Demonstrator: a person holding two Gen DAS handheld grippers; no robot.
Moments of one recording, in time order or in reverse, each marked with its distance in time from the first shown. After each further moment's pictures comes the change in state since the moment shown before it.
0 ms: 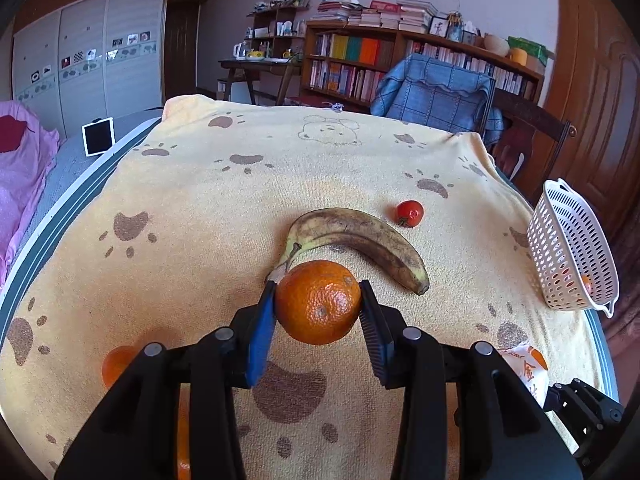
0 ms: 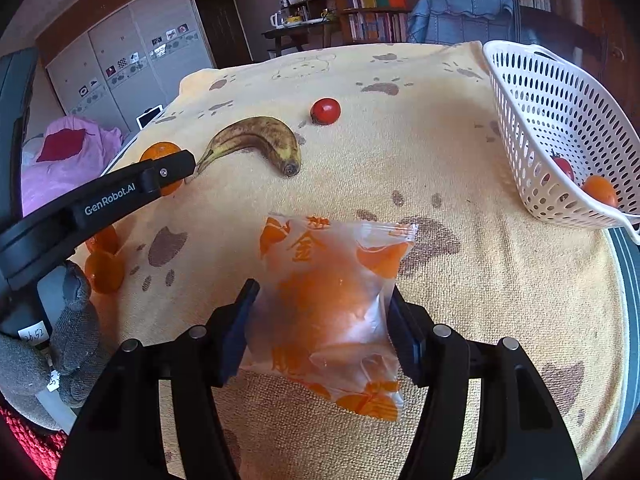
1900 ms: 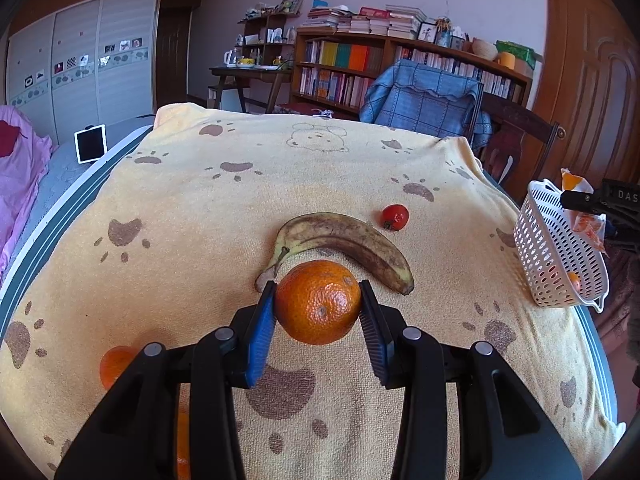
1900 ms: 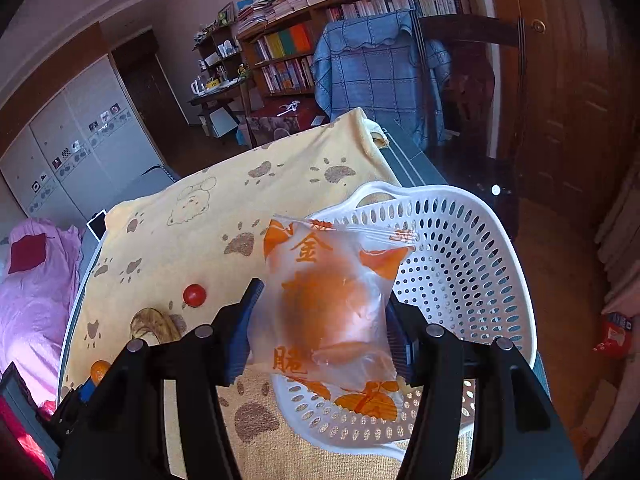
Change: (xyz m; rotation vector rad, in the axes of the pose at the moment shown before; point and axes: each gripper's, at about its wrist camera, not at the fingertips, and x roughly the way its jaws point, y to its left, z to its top) left arm -0.007 -0.006 -0.003 0.019 -0.029 -0.035; right arm -0.041 -0.153 0.128 0.294 -0.106 -0.106
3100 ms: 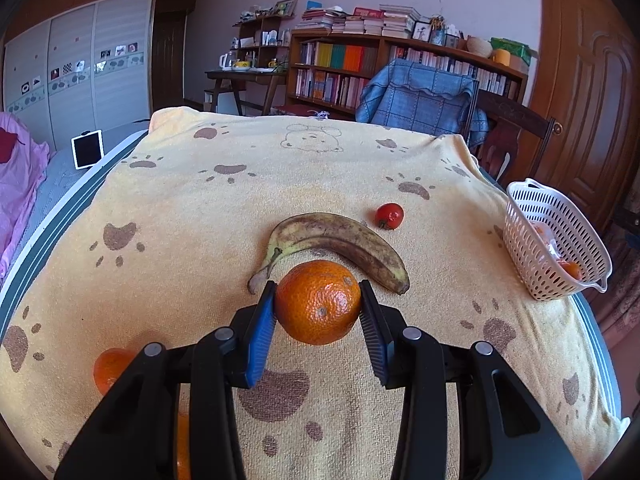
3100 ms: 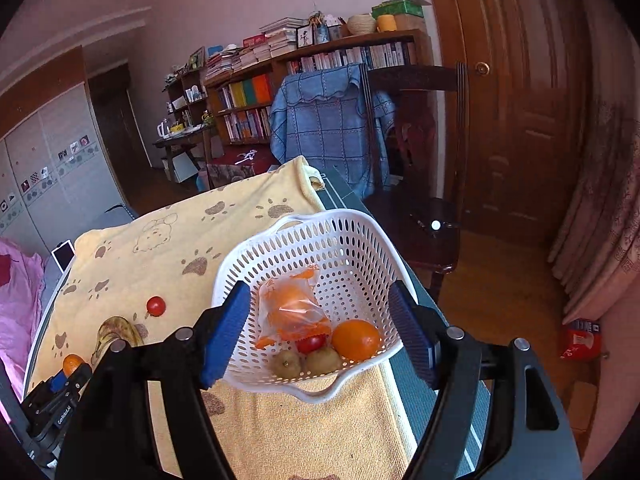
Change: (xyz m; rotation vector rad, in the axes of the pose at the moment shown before) left arm 0.003 -0.003 -0.001 0.015 -0.004 -0.009; right arm -0.086 -0.018 -0.066 -0.002 -0.296 -0.200
